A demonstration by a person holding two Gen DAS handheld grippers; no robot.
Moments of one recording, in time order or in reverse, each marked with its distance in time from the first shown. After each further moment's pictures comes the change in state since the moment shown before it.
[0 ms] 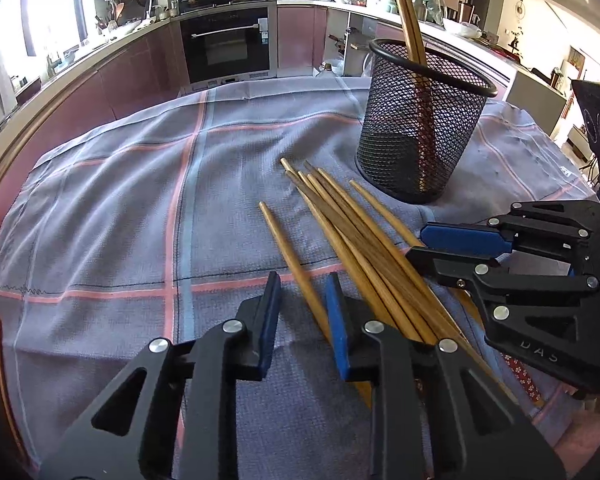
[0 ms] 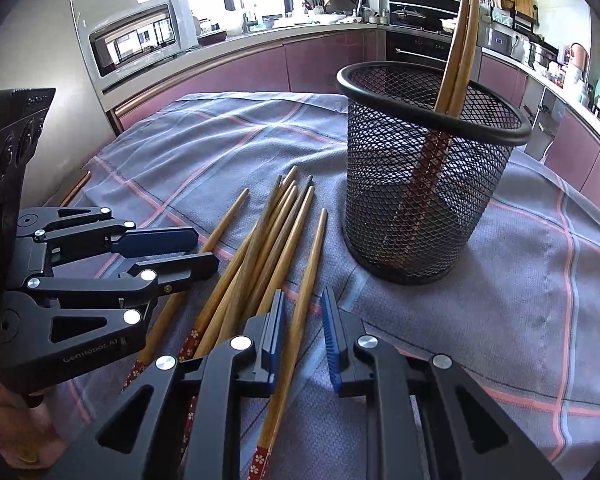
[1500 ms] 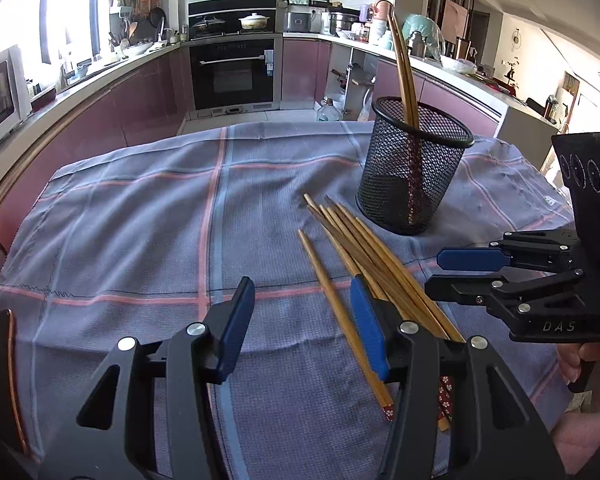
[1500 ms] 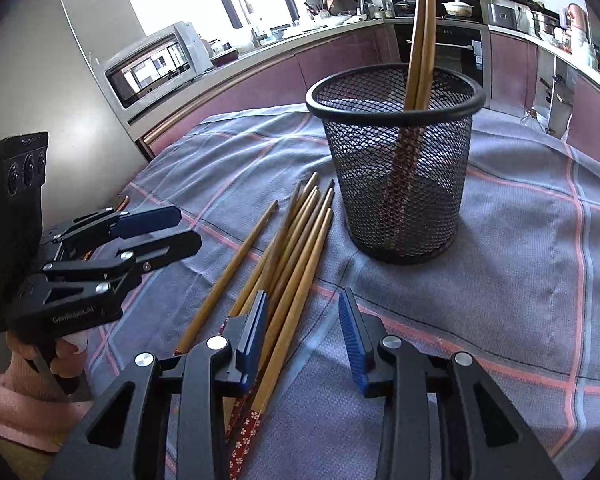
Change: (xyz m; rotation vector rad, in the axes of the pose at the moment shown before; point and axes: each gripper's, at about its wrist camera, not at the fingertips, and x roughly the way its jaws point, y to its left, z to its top) left arm -0.049 0.015 -0.007 -0.025 -0.125 -0.022; right arm -0.022 -0.023 -0.011 0.095 -0.021 0.175
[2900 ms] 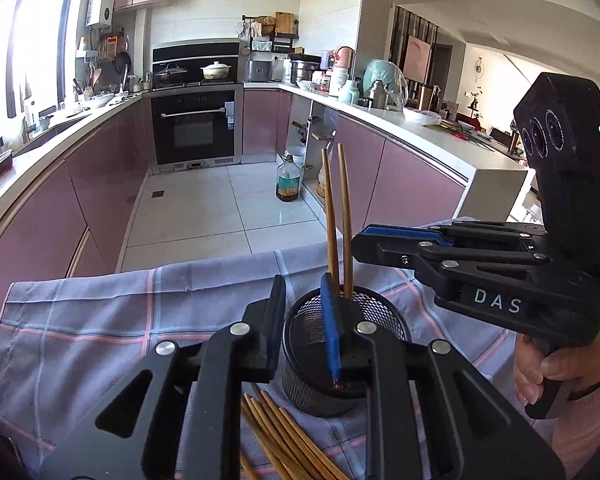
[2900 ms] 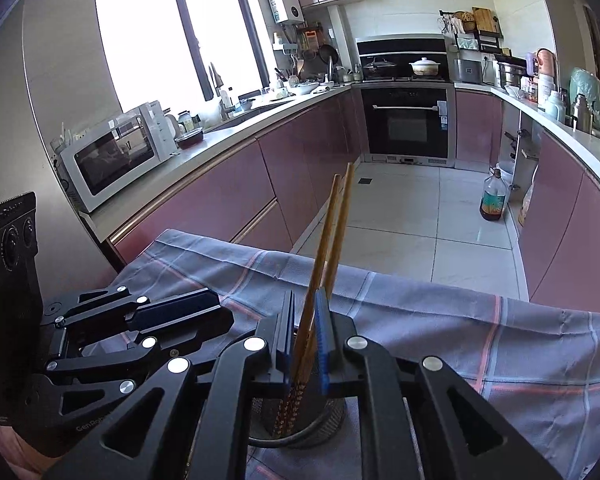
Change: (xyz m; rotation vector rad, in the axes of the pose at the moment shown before) left arm 0.017 -0.063 0.153 0.052 -0.183 -0.117; right arm -0.051 -0.046 0.131 0.011 -0.229 -0.111
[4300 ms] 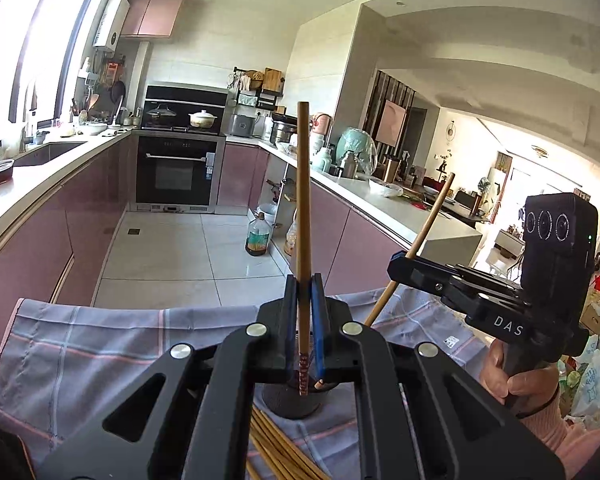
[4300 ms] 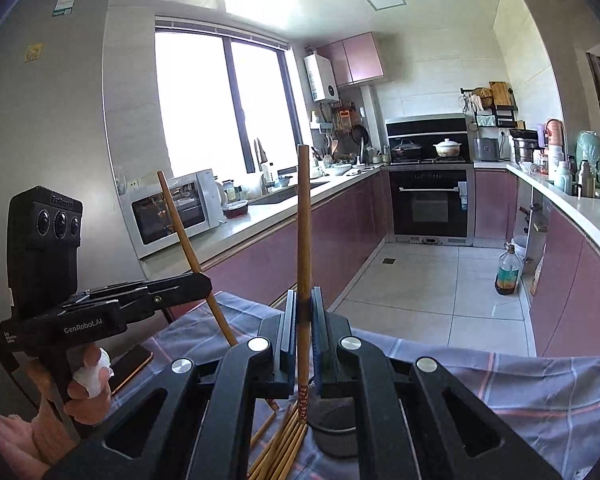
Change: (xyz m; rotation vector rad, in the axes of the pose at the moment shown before) left arm -0.135 0.027 0.023 -0.078 -0.214 -0.141; right arm -0.104 0.039 0.001 -0.088 -0.301 0.077
